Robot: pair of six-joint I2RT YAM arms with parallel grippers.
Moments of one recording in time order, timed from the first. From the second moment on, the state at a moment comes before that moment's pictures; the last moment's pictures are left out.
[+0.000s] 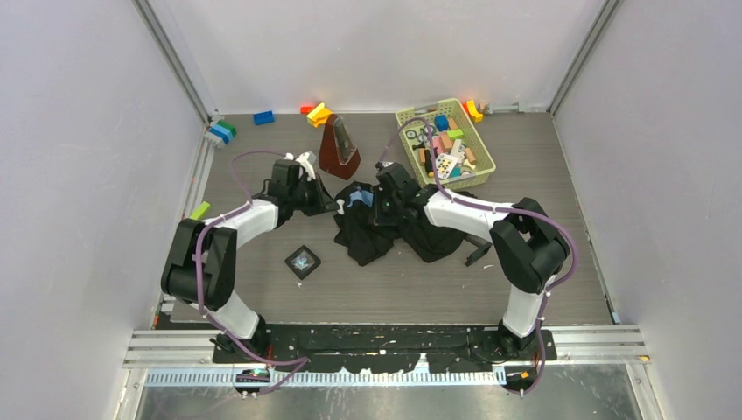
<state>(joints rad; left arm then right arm) -0.27 1.61 0.87 0.02 0.37 -0.50 0.73 1.81 1.20 -0.23 -0.06 0.60</state>
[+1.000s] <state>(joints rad) -0.23 1.26 0.40 0.75 0.63 -1.18 0.70 1.55 0.88 0.35 -0.23 1.19</state>
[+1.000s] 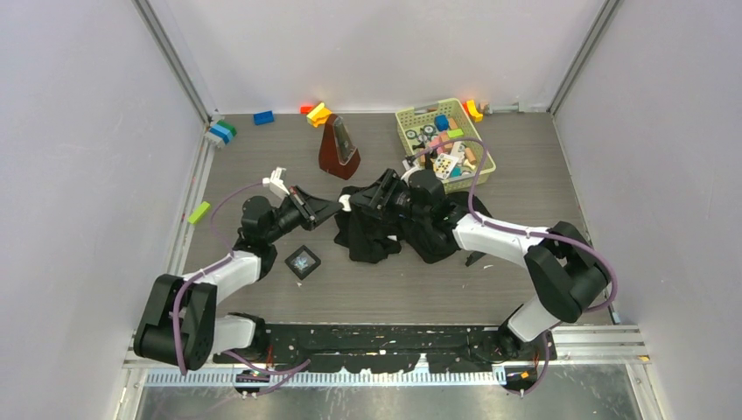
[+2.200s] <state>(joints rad) -0.24 1.29 0.38 0.80 0.61 -1.20 0.70 1.68 0.96 0.34 -0.28 1.18</state>
